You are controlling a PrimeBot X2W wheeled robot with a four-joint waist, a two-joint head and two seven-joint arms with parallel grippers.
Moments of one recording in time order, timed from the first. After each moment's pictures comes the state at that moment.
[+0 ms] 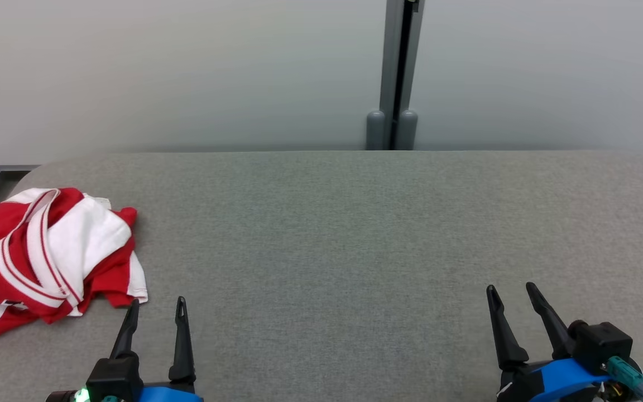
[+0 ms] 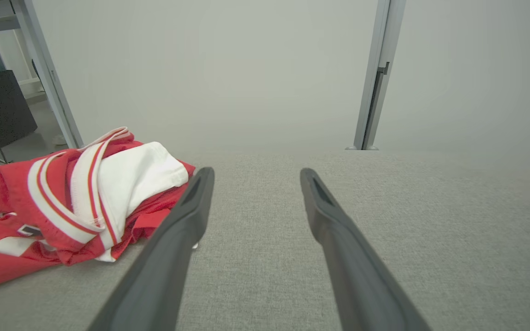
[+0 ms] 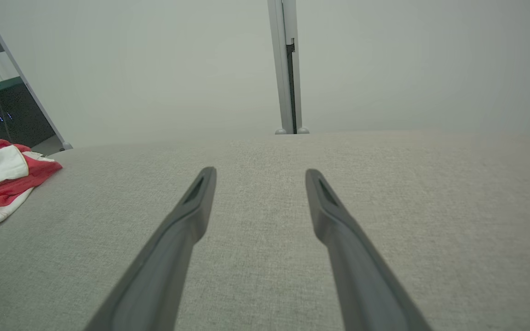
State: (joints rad) left arm 0.06 0.18 -0.22 0.17 -0.22 0.14 -0.22; right arm -0.02 -0.05 0.03 0.24 0.19 0.13 -0.18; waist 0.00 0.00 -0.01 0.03
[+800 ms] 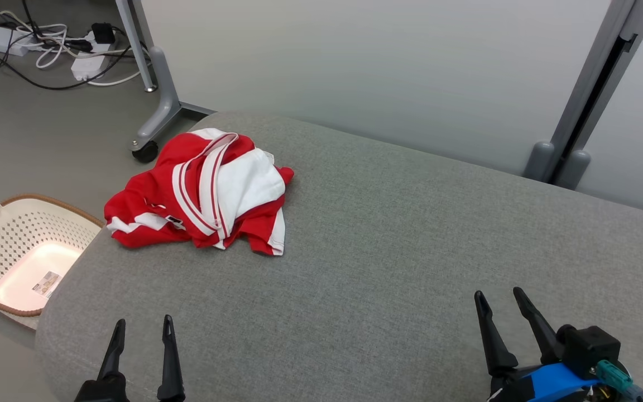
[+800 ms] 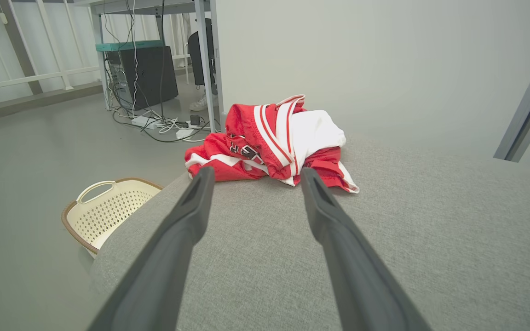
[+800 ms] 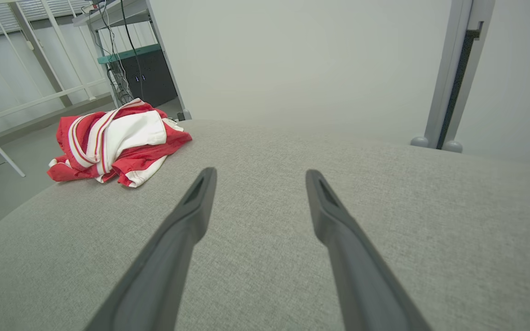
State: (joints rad) left arm 0.14 0.20 -0.21 0.09 -0.24 0.18 -0.21; right arm -0.01 -0.05 0.06 0.24 0.21 0.13 -0.19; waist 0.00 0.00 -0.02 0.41
